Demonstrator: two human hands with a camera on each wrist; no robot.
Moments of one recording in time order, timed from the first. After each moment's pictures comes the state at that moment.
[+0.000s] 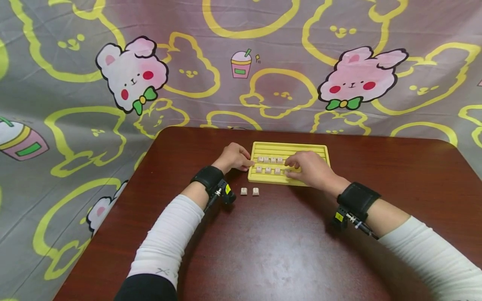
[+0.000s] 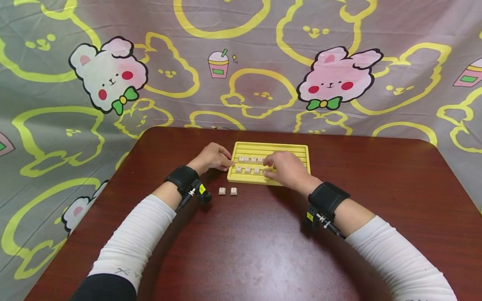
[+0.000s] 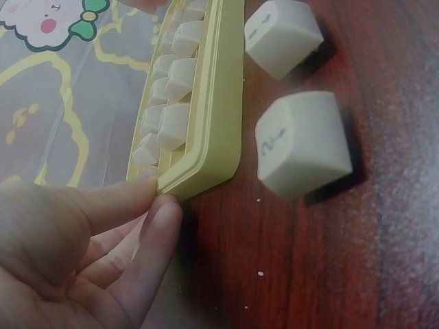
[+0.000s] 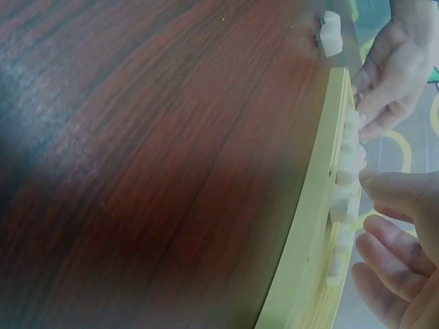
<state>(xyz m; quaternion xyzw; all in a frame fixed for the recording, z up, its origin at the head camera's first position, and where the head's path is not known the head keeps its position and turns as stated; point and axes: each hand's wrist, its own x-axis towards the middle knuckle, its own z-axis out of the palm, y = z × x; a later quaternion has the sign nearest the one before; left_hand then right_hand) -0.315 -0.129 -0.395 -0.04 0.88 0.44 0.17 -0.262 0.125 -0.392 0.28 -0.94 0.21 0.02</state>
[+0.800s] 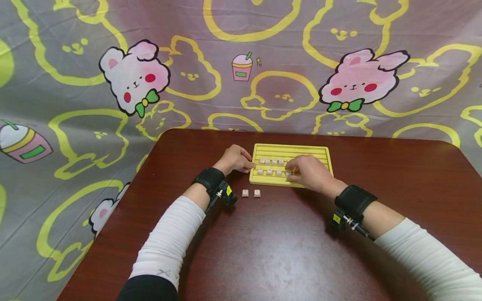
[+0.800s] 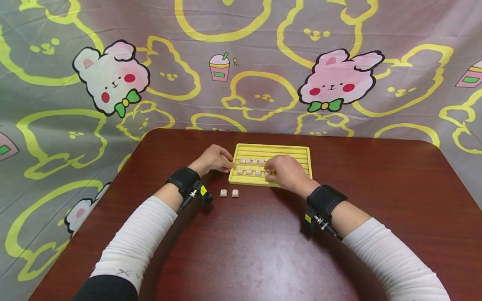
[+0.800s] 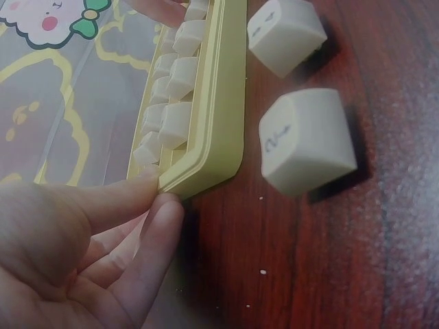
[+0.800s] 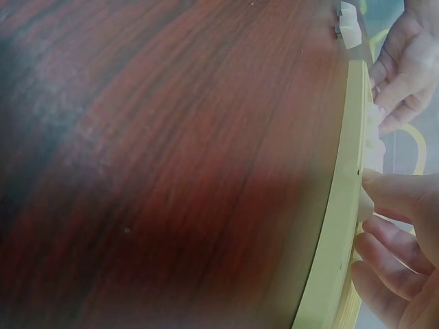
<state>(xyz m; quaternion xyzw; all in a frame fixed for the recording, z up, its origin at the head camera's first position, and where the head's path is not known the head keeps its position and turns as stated) -0.314 -0.130 -0.392 -0.04 0.87 0.46 0.19 -0.269 0.123 -0.404 0.28 -0.94 0.22 0.01</state>
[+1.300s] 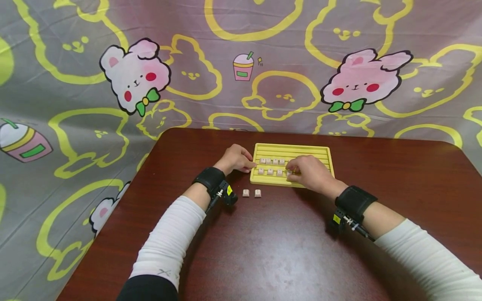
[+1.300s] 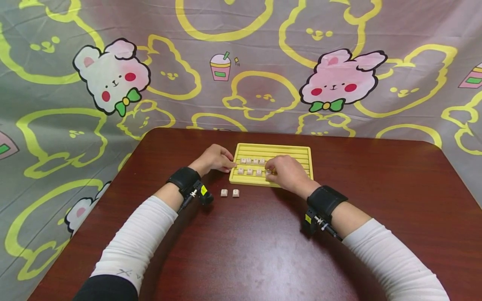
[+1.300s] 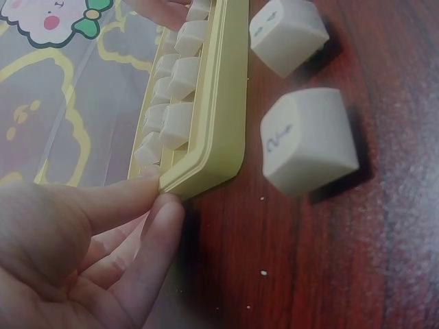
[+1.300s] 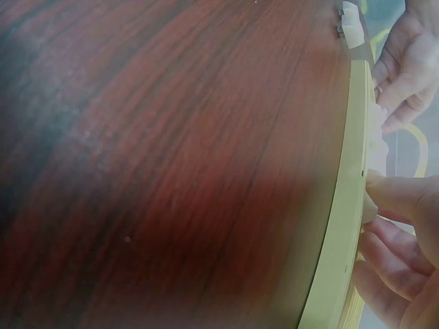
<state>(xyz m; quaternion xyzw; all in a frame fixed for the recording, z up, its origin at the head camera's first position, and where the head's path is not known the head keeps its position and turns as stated) -0.313 -0.130 -0.391 -0.04 0.86 0.47 0.19 -0.271 0.123 -0.407 0.28 -0.94 0.21 0.01</state>
